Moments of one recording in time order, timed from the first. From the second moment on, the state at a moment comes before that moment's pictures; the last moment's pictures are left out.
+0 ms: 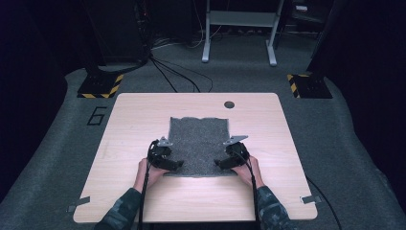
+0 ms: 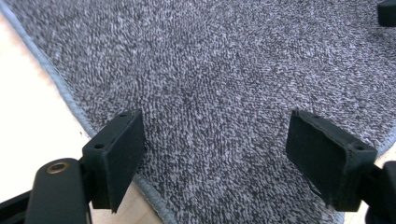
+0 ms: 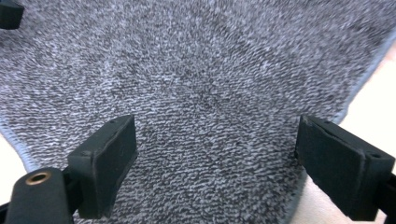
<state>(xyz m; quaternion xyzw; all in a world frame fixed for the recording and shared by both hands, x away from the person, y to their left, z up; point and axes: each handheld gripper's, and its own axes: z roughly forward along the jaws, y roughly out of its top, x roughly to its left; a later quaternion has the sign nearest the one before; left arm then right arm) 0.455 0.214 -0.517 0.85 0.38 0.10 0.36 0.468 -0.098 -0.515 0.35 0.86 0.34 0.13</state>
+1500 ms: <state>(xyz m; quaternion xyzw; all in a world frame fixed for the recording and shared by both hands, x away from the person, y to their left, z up) 0.399 0.198 -0.520 0.86 0.36 0.12 0.35 0.415 -0.118 -0.523 0.36 0.86 0.33 0.14</state>
